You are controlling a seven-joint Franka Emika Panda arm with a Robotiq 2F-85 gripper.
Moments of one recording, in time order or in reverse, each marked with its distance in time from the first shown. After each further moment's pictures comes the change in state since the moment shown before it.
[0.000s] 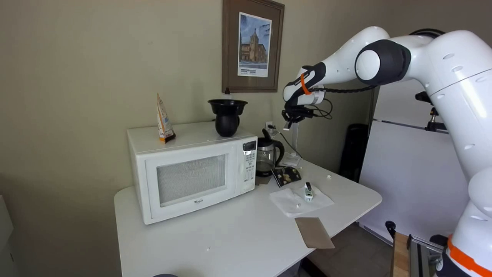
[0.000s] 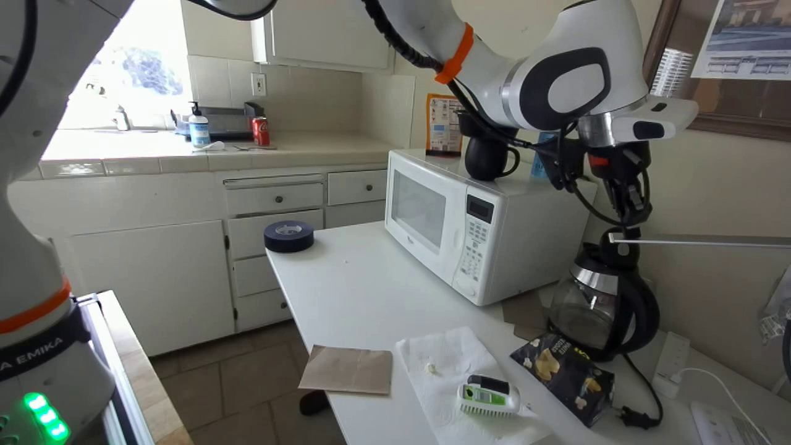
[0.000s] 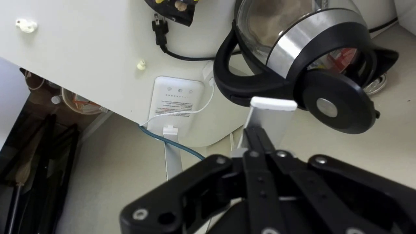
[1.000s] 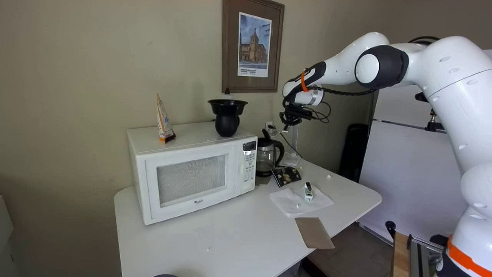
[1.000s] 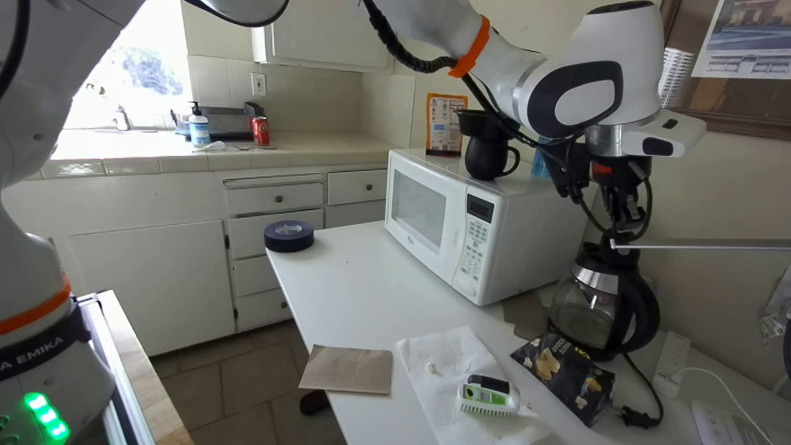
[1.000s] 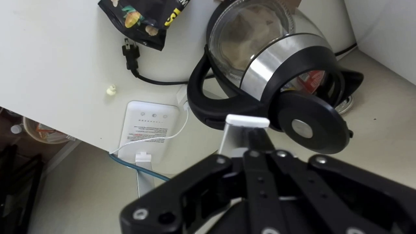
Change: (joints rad) arm -0.099 0.043 0.116 0.078 0.131 -0.074 -0.136
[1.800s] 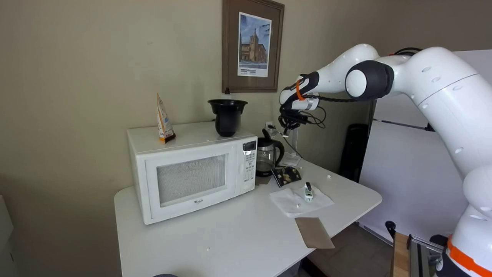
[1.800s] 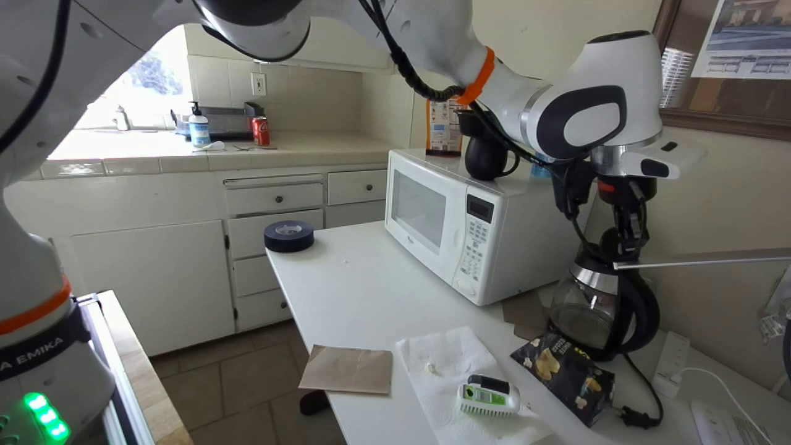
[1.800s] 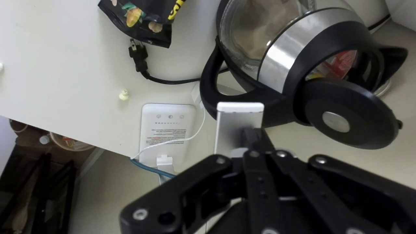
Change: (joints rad) arm 0.041 0.121 -0.074 0.117 -0.021 -0.009 0.169
